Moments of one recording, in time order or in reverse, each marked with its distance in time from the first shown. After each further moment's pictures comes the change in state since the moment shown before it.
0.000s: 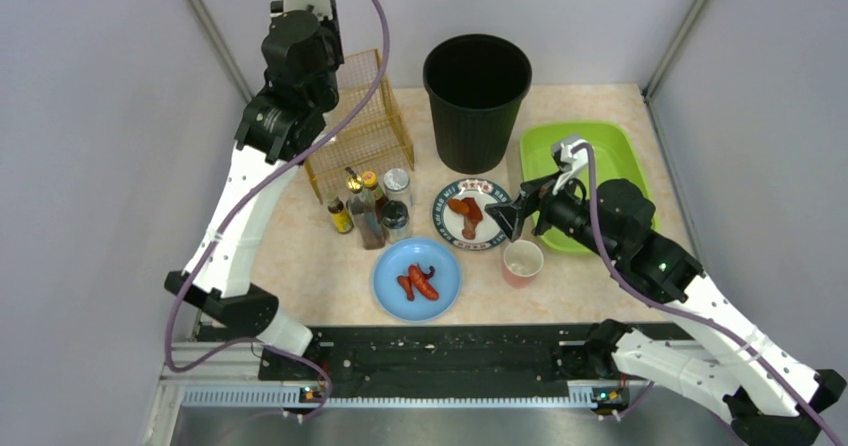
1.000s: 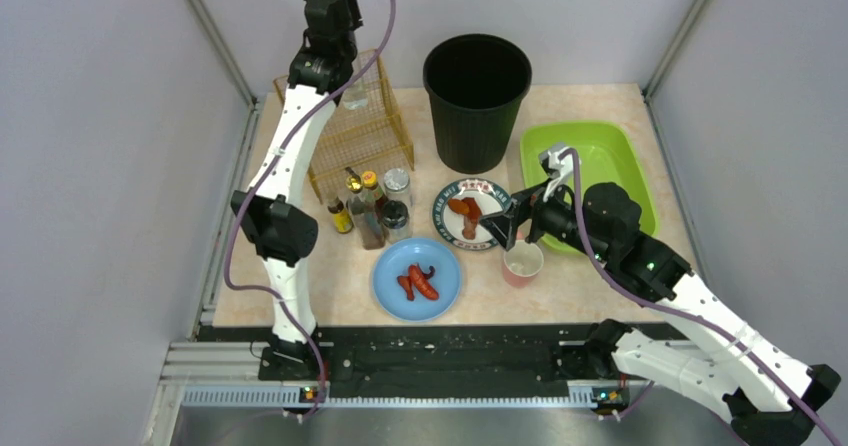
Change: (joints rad) left arm 0.220 0.517 0.309 0.230 0.222 -0.147; right arm 0.000 0.005 -0.068 0.029 -0.072 0.021
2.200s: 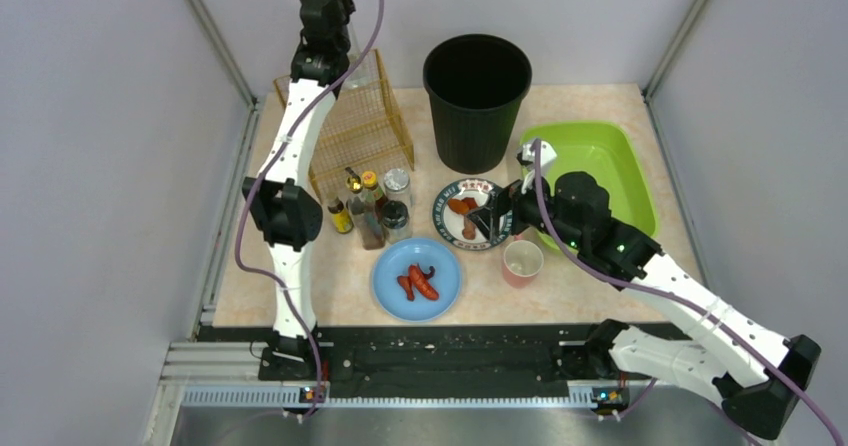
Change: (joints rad) left arm 0.063 0.154 0.111 0.204 0.056 -0.050; right arm 0.000 0.138 0.000 0.062 0.028 -0.011
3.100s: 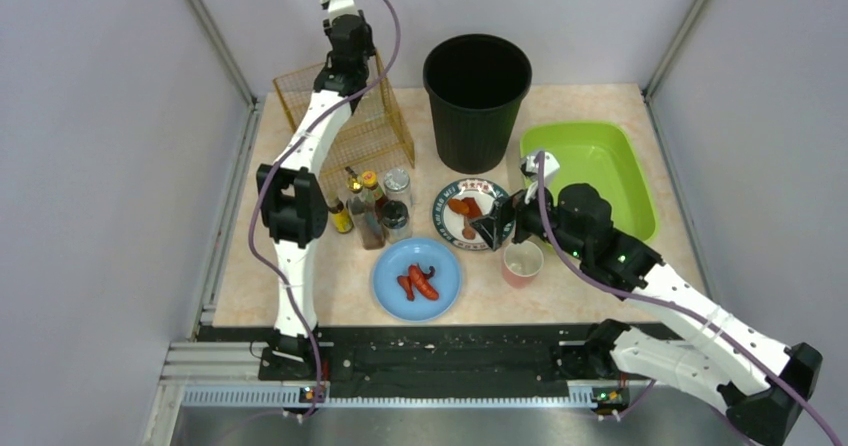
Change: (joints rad) left arm -0.015 0.064 -0.197 -0.045 0.016 -0.100; right arm 0.000 -0.046 -0.085 0.035 0.003 0.001
